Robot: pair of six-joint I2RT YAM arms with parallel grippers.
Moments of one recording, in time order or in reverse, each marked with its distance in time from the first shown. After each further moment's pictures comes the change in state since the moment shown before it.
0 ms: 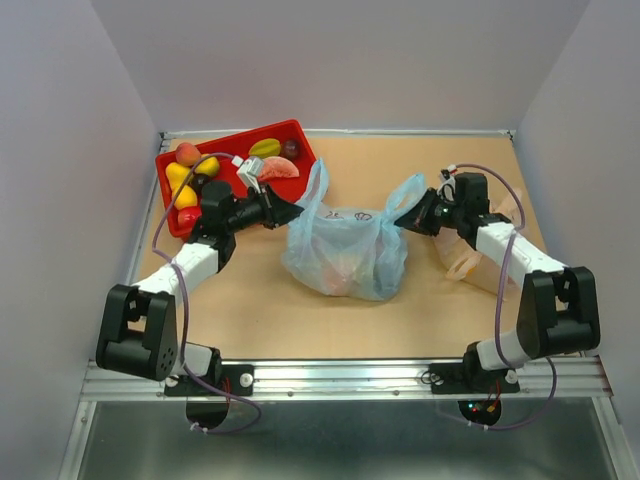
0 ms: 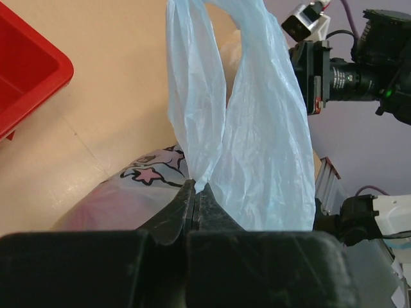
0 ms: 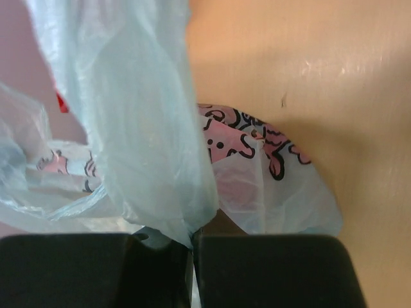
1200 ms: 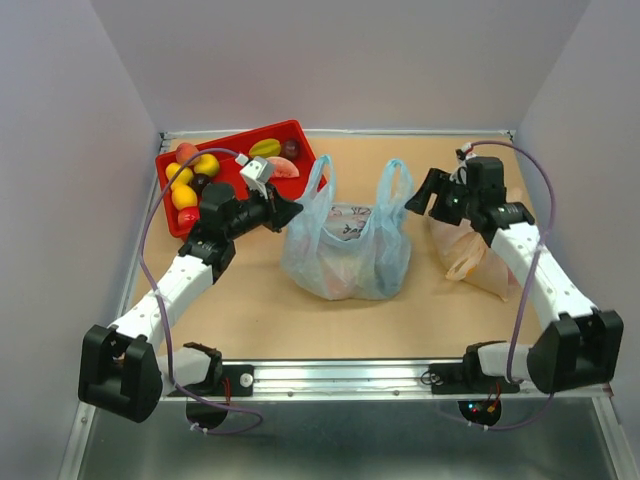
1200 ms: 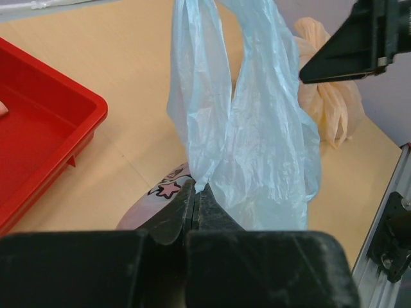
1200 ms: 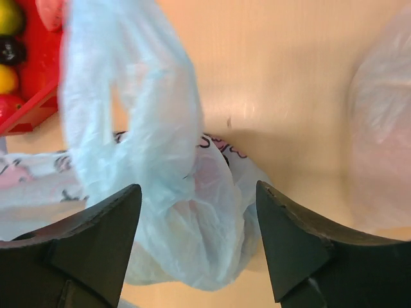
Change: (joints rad) left arm -0.115 -0.216 0.034 -0.240 -0.223 0.313; right arm 0.046 -0.071 0.223 -0.391 0.327 -0.095
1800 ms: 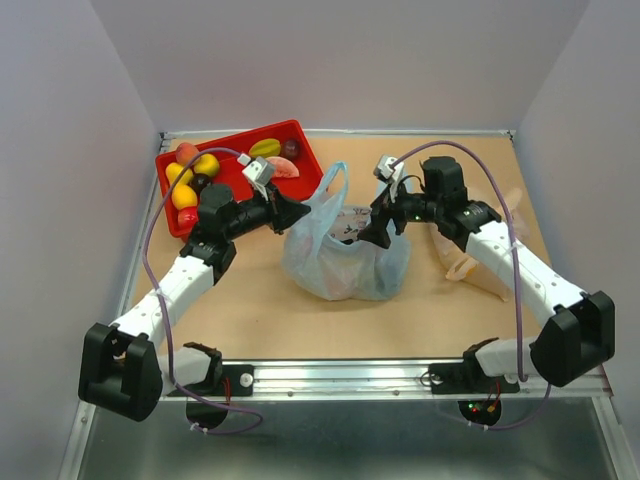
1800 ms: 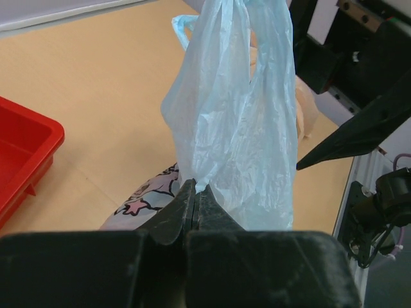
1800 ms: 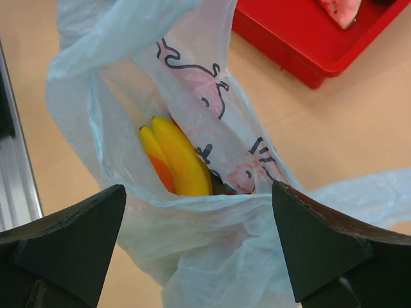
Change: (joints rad) left arm -0.003 0.002 -0.018 0.114 0.128 -0.064; right arm 0.266 -0.047 0.032 0.140 -0.391 -0.767
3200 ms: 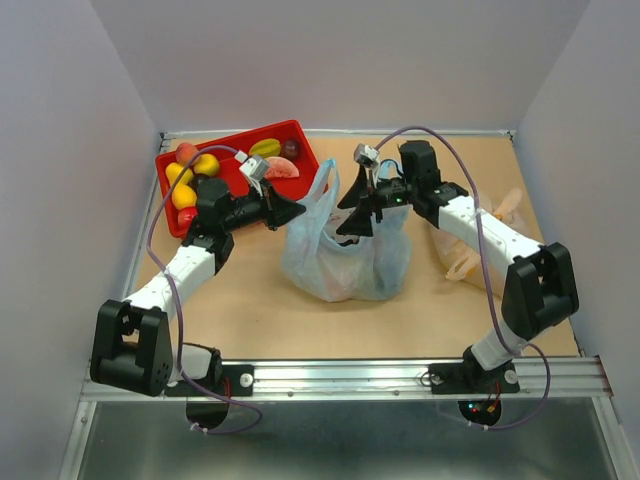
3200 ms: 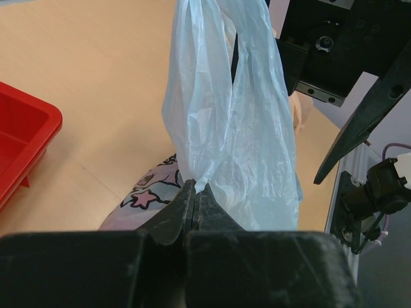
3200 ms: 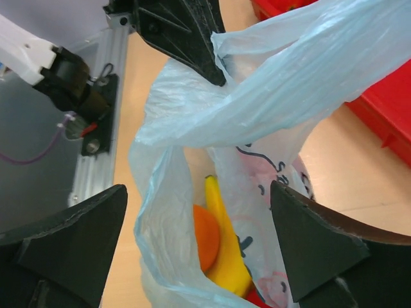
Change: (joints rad) left arm 0.092 0.124 -0.005 0.099 0.158 -0.040; right arm 0.014 0.329 0.159 0.194 -0.451 0.134
